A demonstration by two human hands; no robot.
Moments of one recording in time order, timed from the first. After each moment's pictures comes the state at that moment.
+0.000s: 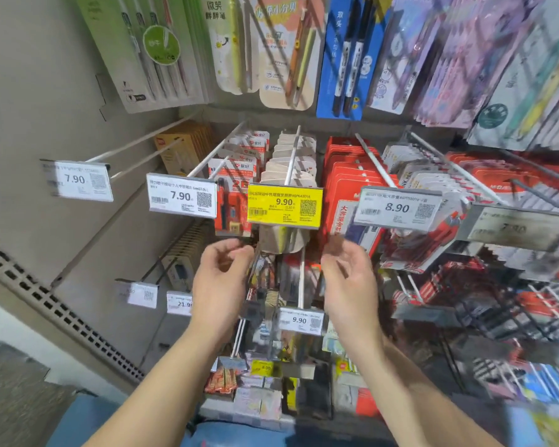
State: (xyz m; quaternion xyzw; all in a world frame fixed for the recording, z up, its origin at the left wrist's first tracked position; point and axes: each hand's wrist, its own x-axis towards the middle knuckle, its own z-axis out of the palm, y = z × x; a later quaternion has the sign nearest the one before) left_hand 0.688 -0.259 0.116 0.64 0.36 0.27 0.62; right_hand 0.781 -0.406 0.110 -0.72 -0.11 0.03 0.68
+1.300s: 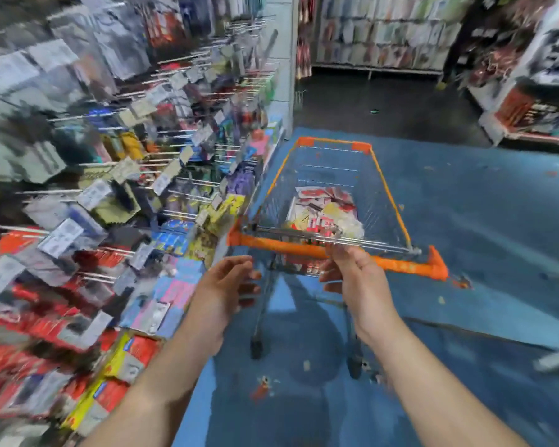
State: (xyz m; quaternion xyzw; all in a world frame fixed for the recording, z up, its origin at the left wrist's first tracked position) left_hand 0.577 -0.887 0.075 0.64 -0.09 -0.39 0.66; right_hand 0.426 -1.011 0.078 -0.53 0.42 -0.34 0.66
